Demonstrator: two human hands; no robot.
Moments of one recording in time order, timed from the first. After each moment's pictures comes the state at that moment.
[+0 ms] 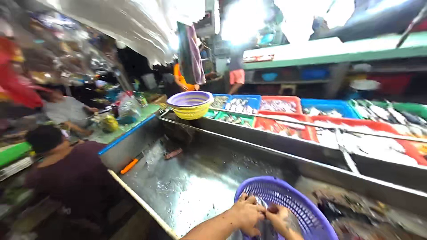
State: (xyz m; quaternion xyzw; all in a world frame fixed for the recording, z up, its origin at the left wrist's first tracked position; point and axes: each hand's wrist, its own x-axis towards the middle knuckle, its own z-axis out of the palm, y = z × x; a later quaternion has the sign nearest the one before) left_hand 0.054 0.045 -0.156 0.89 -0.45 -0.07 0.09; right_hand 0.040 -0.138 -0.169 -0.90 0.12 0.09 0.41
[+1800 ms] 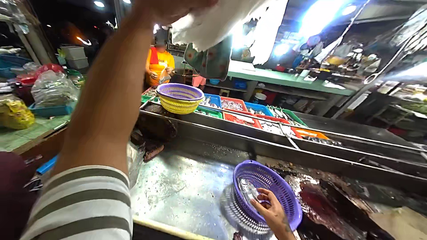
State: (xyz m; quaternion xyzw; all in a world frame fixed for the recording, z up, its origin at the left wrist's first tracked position) left_hand 0.195 0.443 0.424 0.72 -0.51 0.24 0.40; right_hand -0.073 0.036 -0.077 -0.83 0.17 -0.15 0.51
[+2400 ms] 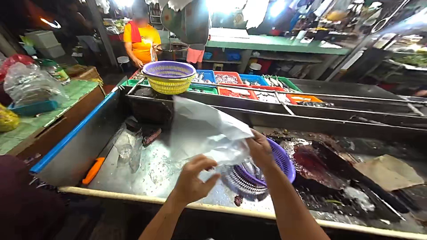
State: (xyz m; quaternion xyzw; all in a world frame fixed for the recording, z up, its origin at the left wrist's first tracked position) left_hand -0.009 0.373 -0.001 0.70 -0.40 0.18 0.57; right_hand -0.001 0.104 0.030 -0.76 -0.03 -0.25 0.60
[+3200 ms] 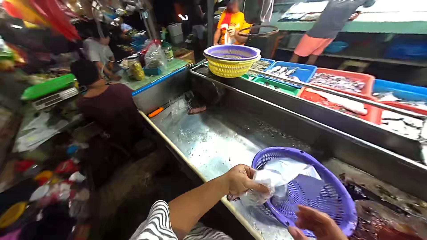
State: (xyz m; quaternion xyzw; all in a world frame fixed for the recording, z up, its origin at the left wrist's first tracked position) left_hand -0.084 0.130 -0.049 0.54 -0.09 -0.23 0.80; right_hand -0.149 -0.117 -0.052 -0.72 -0.23 -0.07 0.65
